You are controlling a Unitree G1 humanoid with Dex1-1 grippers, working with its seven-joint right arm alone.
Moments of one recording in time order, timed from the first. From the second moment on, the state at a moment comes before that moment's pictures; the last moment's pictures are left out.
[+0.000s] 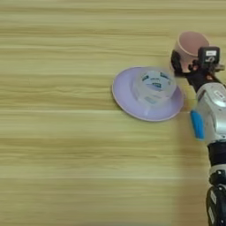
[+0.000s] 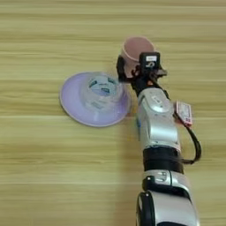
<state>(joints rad) -0.44 -0.25 -0.27 0.41 0.09 0.05 0.12</state>
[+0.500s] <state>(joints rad) -0.50 -0.30 -0.26 0.69 0.04 -0.04 0.06</state>
